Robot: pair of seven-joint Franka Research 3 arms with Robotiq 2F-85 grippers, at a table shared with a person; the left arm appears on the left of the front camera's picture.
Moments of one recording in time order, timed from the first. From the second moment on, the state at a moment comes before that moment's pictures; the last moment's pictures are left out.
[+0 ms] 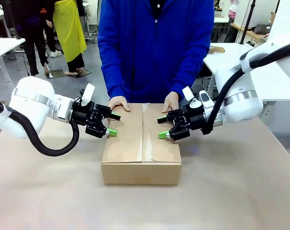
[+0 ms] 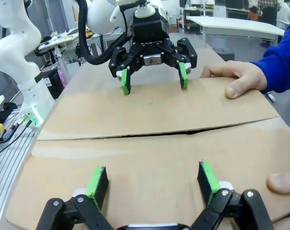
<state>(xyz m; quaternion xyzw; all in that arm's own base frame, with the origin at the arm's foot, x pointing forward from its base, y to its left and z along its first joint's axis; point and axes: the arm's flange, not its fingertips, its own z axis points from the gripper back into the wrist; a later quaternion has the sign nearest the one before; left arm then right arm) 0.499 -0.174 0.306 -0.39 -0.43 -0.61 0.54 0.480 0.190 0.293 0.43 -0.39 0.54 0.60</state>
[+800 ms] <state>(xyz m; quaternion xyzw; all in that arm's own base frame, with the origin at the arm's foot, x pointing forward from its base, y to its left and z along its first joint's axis) 0.498 -0.183 0.307 -0.39 -0.42 -0.61 0.55 0.481 0.184 0.295 0.44 -0.39 0.54 0.60</state>
